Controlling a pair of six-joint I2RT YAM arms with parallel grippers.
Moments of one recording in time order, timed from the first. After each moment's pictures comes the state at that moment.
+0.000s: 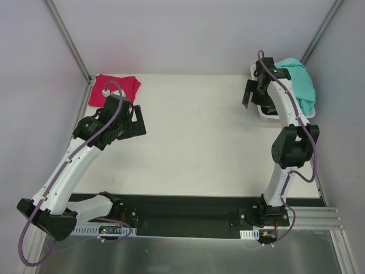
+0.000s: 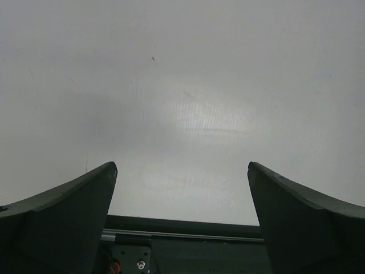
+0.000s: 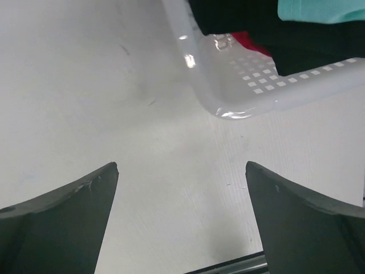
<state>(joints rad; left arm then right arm) -0.47 1.10 1.32 -1.09 -0.27 -0.56 0.08 1.99 1.91 -1.16 0.24 0.32</state>
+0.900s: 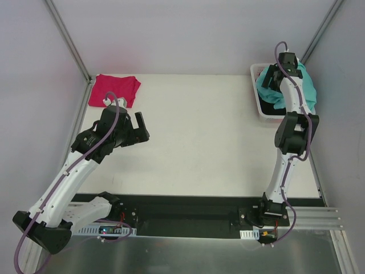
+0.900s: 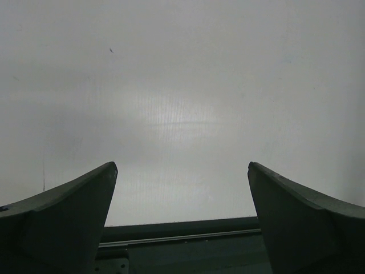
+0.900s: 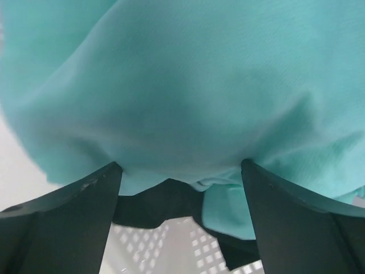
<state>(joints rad) -0.47 0.98 1.13 -0.93 -0.16 -0.59 -0.08 2.20 2.13 -0.75 0.28 0.21</state>
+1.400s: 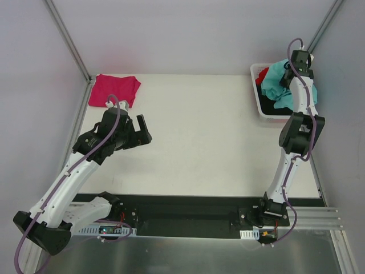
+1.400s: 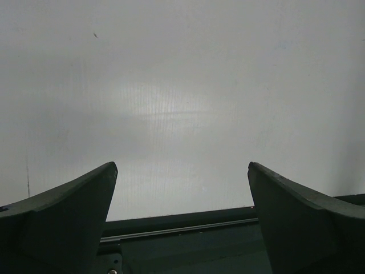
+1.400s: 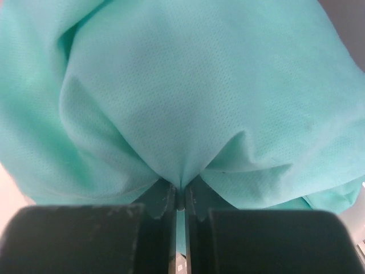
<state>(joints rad) -0.47 0.96 1.09 -0.91 -0.08 -0.61 -0.18 2.24 2.18 -0.70 0.25 0.24</state>
